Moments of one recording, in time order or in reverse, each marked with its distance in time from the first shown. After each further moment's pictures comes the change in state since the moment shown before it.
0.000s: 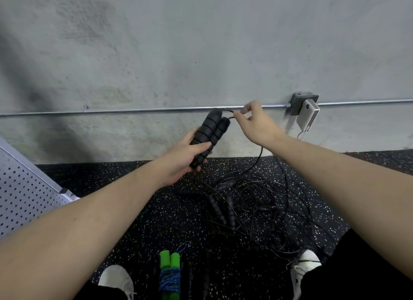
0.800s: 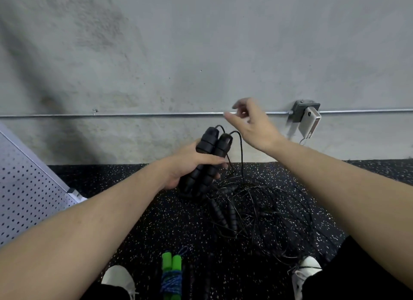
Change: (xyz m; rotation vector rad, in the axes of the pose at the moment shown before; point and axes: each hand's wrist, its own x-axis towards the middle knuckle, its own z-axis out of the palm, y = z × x) left_hand -0.028 0.016 0.003 0.024 -0.210 -0.035; right_hand -0.015 -0.021 -0.003 0.162 0.005 -0.260
